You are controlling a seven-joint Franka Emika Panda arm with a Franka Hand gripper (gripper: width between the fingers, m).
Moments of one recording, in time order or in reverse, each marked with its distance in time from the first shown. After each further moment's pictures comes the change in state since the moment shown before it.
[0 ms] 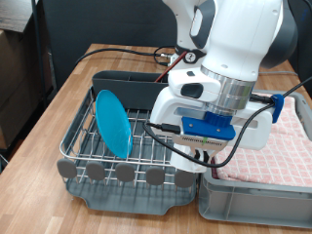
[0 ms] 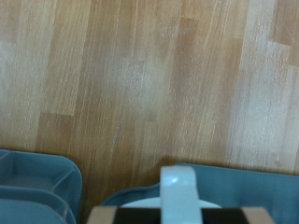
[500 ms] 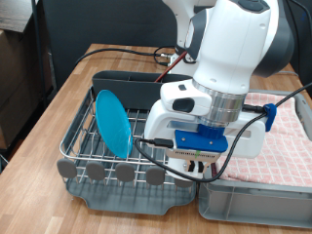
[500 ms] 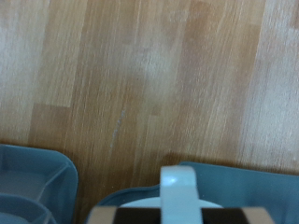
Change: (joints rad) arm -0.038 0.055 0.020 0.052 0.060 -0.046 -0.073
